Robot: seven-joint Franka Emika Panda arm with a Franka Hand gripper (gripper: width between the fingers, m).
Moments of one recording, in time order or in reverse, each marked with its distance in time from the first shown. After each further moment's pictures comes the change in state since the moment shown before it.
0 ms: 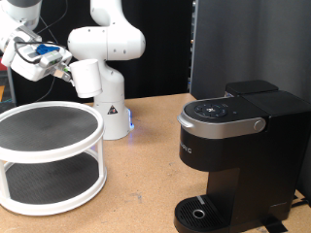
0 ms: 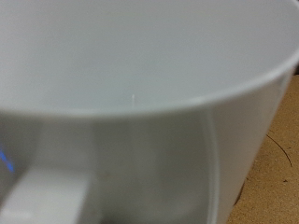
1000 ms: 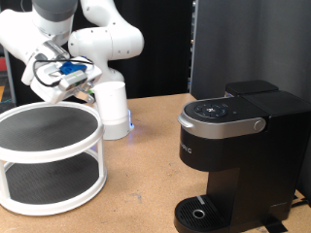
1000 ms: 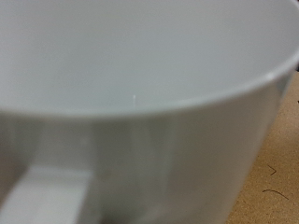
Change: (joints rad) arm 0.310 0.126 0.113 -0.055 0.377 0.486 0.052
